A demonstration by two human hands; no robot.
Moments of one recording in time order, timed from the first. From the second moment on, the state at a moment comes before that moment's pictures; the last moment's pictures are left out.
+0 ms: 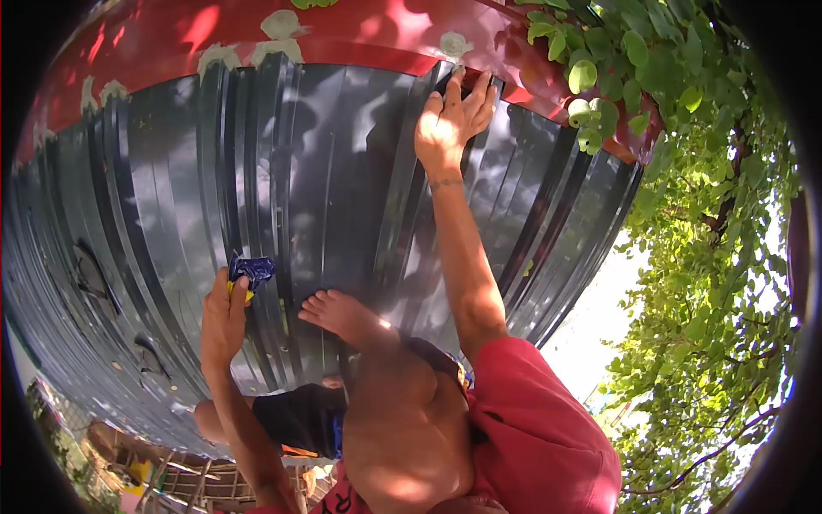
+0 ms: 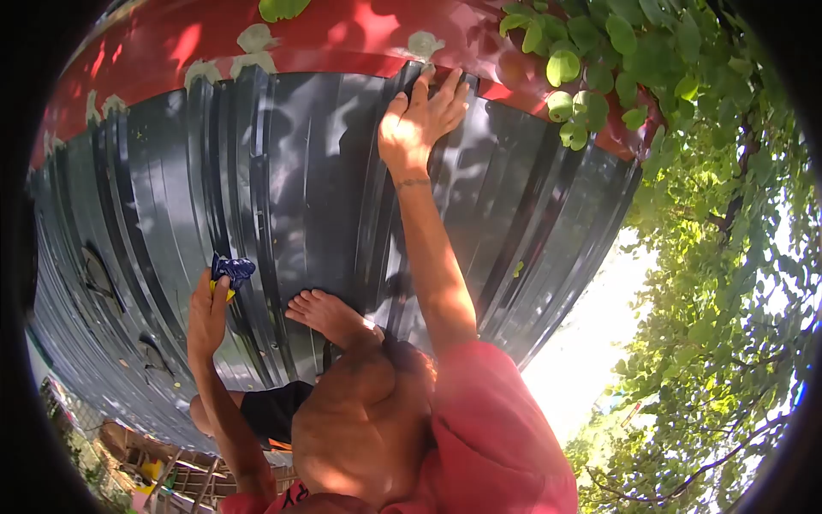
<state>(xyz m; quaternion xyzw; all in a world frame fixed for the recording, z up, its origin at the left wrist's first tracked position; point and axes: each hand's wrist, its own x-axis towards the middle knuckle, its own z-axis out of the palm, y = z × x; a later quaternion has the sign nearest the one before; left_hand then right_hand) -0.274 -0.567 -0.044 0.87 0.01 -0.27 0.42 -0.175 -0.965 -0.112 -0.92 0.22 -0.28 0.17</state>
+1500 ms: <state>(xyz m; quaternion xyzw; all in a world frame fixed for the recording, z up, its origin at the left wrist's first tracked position) -0.276 -0.566 -0.032 0.86 0.02 -0.27 0.44 -0.183 -0.991 -0.068 -0.97 0.01 -0.23 -0.07</state>
